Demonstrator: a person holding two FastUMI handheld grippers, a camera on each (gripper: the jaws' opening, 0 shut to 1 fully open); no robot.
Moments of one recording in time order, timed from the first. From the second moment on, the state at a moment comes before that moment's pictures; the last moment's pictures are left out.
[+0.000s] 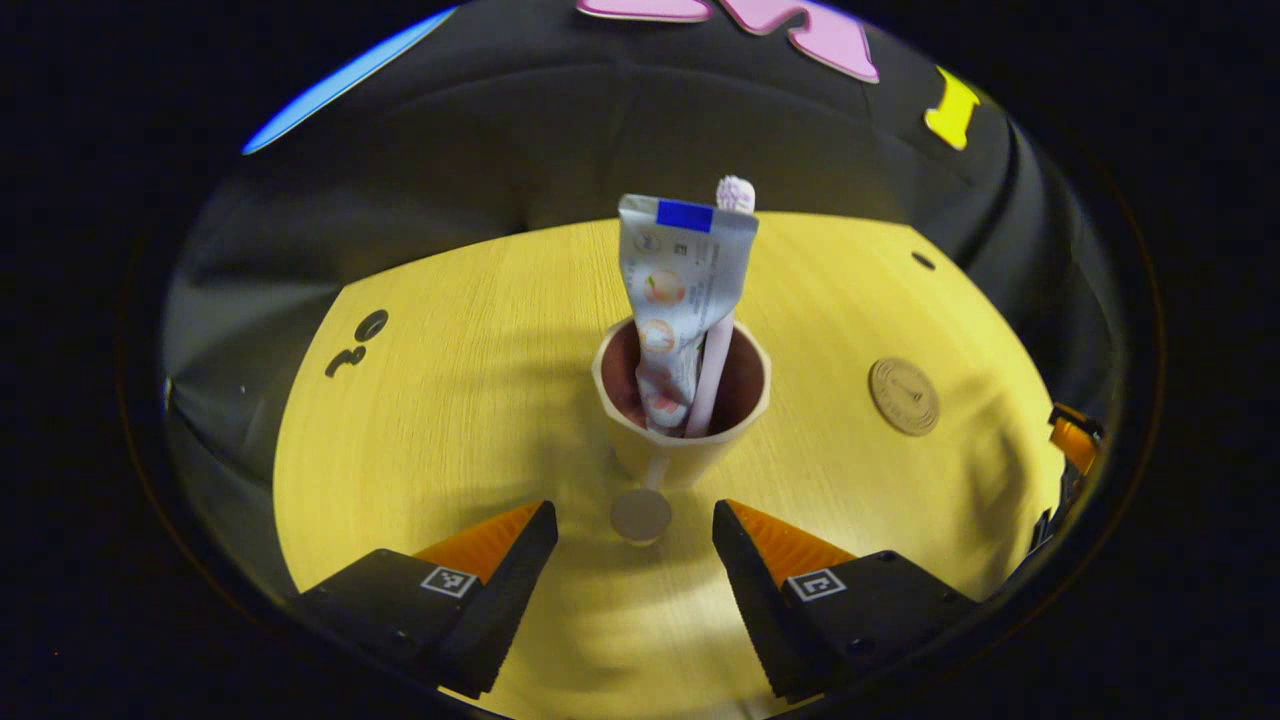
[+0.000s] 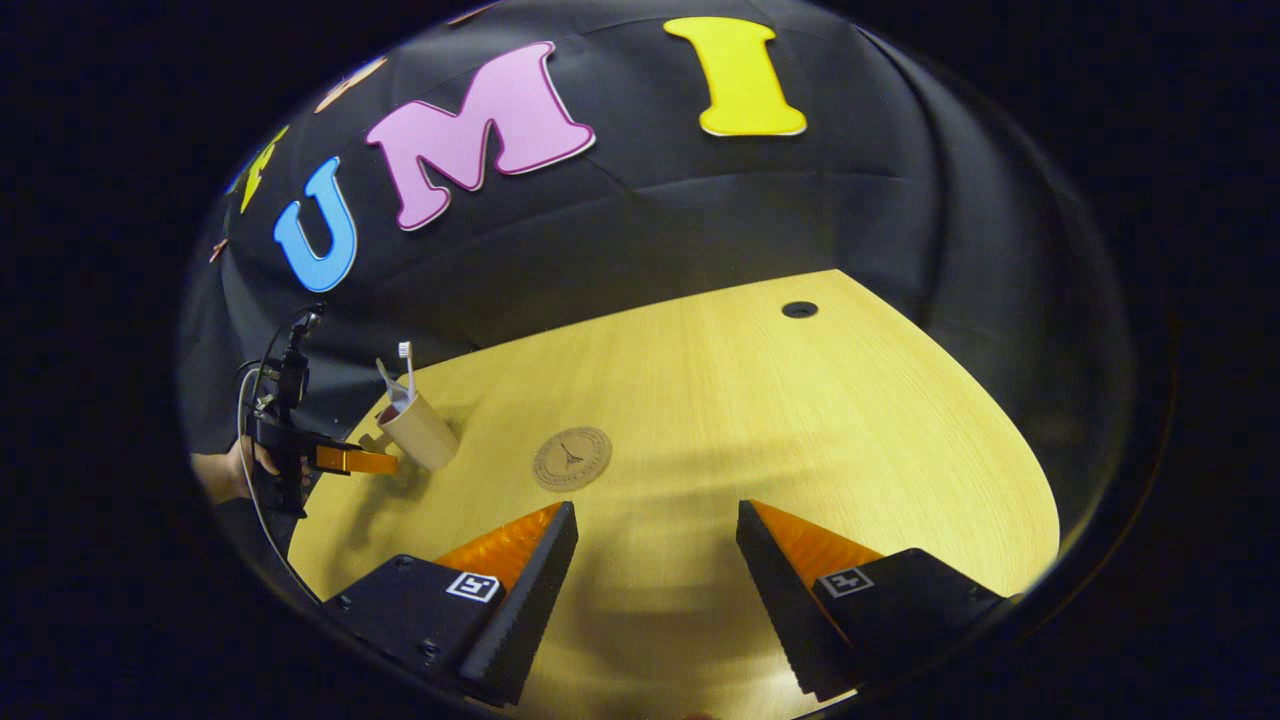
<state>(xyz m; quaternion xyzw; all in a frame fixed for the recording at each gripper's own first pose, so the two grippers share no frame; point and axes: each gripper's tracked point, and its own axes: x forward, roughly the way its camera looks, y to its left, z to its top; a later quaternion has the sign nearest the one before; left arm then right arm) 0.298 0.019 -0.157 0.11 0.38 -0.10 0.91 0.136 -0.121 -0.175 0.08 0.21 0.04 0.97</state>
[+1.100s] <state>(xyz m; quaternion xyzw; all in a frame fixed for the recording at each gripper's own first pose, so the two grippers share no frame) 0.313 -0.003 -0.170 0.15 0.46 -0.09 0.87 0.084 -0.127 -0.202 0.12 0.26 0.00 0.96</state>
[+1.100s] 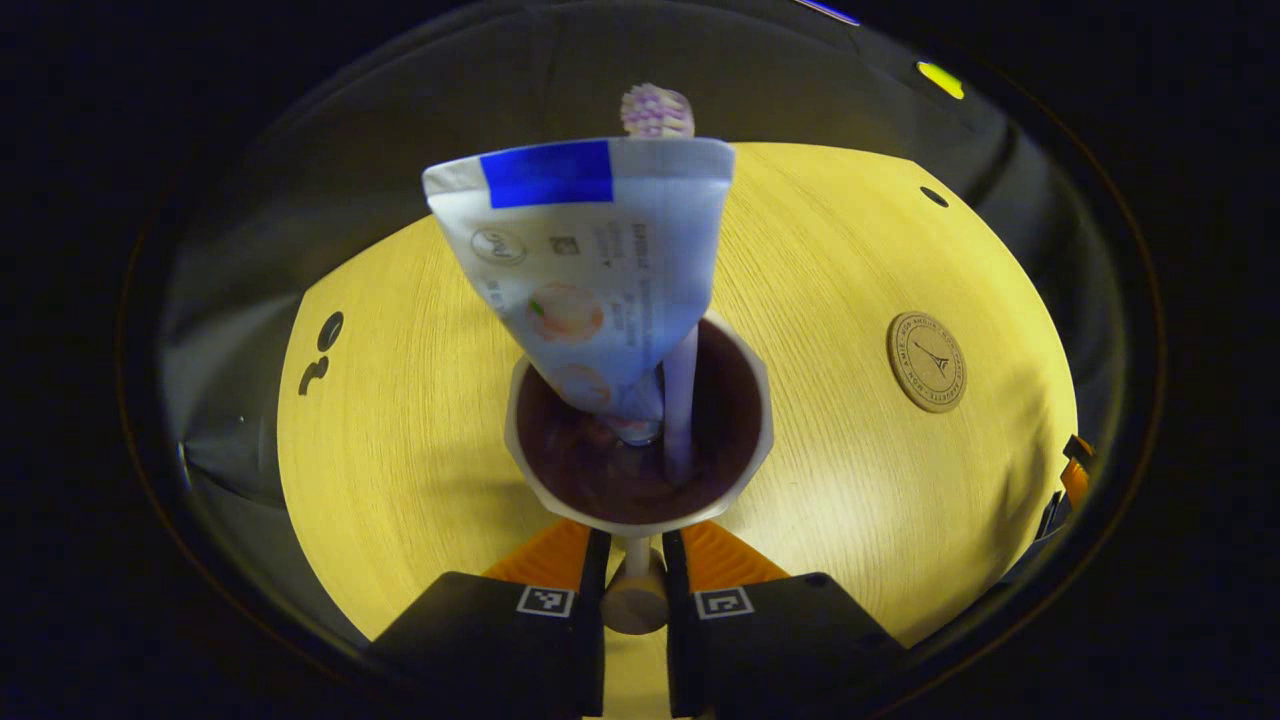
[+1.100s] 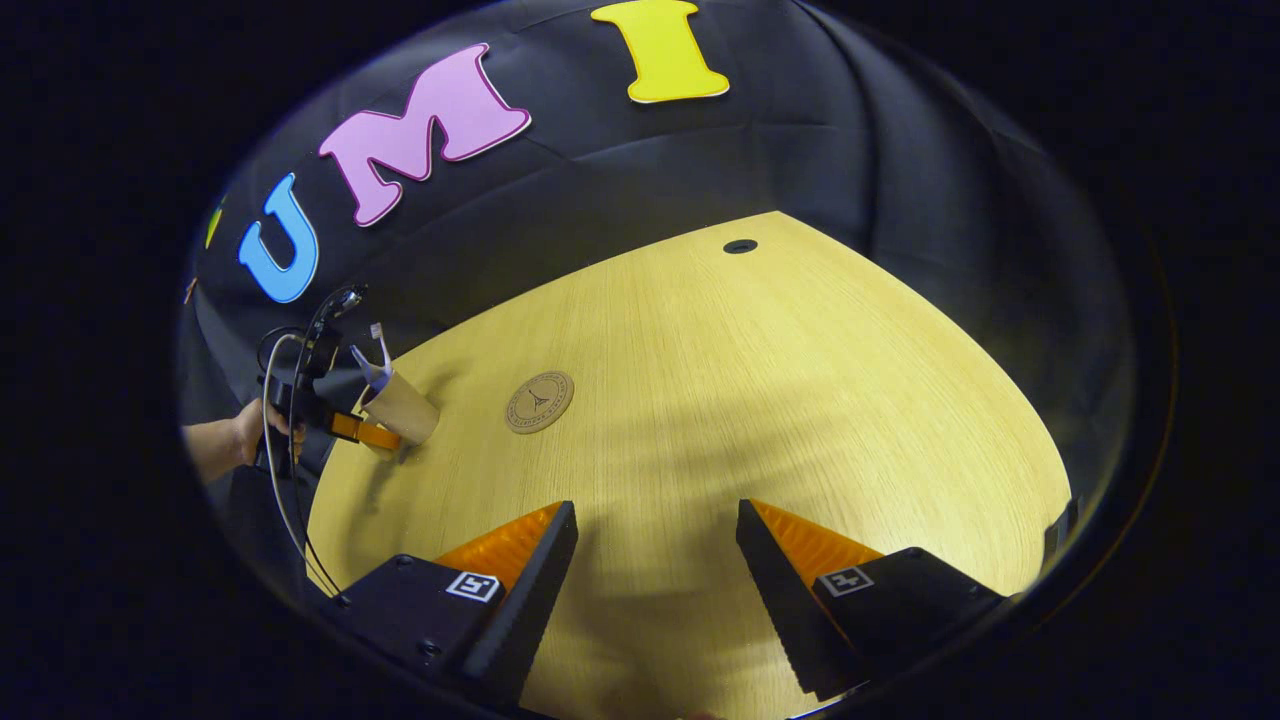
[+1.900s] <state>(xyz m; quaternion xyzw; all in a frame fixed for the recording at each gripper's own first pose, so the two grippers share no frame) 0.316 -0.107 -0.127 0.21 0.38 -0.21 0.88 0.064 -0.109 -0.210 0.09 0.27 0.02 0.96</state>
